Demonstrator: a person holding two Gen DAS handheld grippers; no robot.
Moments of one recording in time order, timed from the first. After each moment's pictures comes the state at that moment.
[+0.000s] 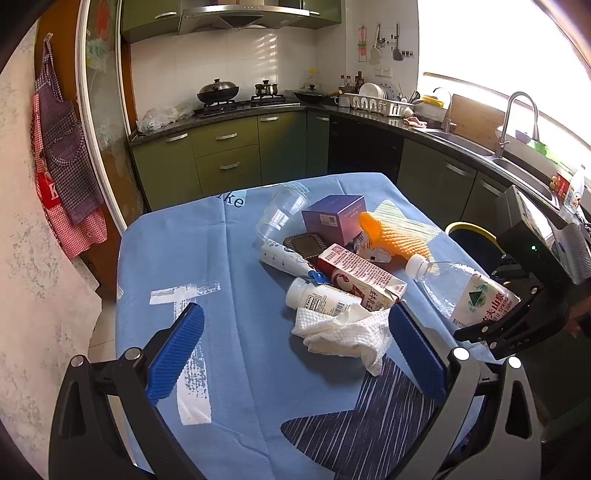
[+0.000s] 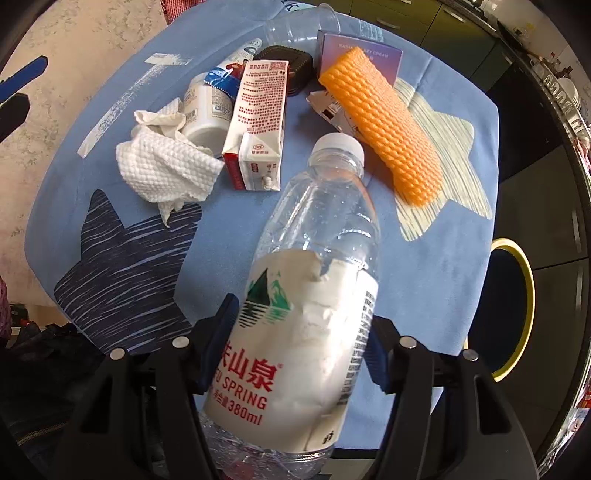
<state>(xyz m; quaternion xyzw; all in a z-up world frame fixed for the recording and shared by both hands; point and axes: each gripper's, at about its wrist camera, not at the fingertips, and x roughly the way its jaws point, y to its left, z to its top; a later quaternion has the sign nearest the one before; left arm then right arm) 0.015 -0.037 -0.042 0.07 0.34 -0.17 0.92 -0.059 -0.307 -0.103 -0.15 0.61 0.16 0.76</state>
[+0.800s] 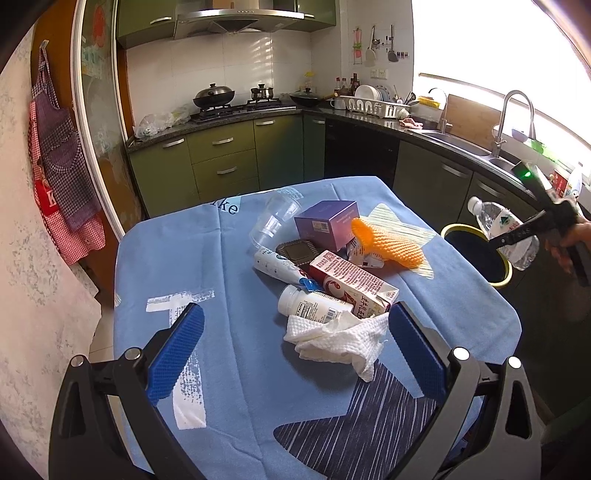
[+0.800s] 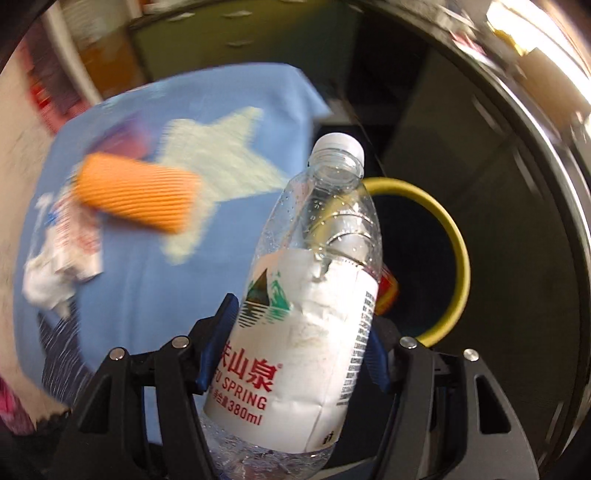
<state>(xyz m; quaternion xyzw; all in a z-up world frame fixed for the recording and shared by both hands) 0.011 -0.046 -0.035 0.08 0.33 -0.17 0.93 0.021 -0.527 -0.104 0.05 0.60 -0.05 0.80</state>
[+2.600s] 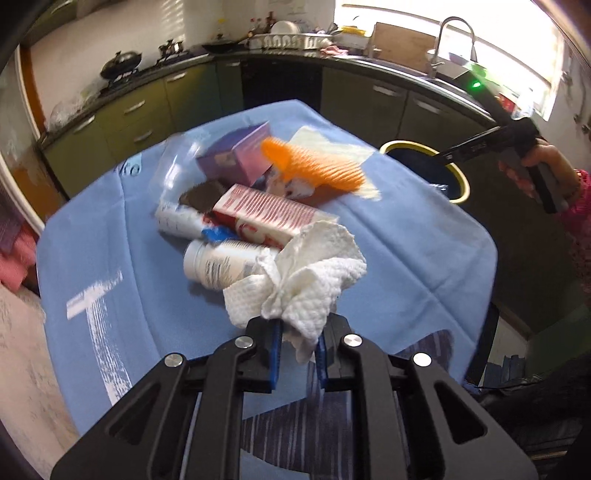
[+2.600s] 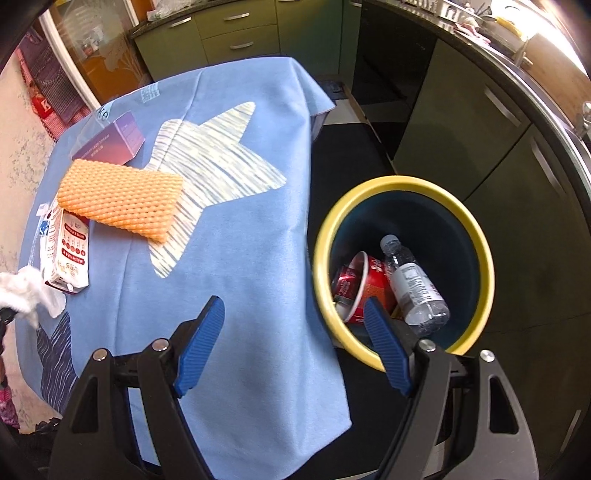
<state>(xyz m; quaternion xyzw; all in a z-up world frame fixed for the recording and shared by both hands) 0.039 -0.112 -0.091 0.16 0.42 -0.31 0.84 0.042 -0.507 -0.112 0.05 0.56 -0.01 0.83</state>
